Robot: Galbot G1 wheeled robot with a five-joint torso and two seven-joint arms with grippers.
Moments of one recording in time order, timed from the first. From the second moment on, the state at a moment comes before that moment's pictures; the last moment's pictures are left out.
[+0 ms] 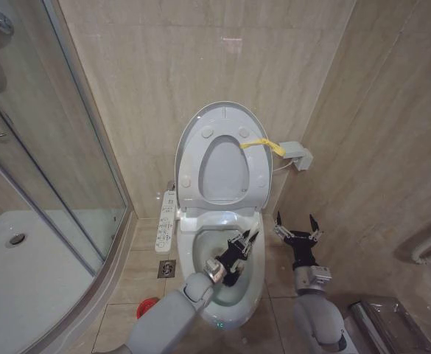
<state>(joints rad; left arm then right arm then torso) 0.64 -1.42 0.42 -1.13 -0.41 -0.55 0.16 -1.35 1.40 0.53 1.96 0.10 0.11 0.27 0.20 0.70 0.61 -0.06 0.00</state>
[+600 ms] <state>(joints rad) 0.69 -1.39 0.40 -1.16 -0.41 -0.54 0.18 -1.35 1.40 0.53 1.96 0.10 0.11 0.27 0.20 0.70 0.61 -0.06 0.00</state>
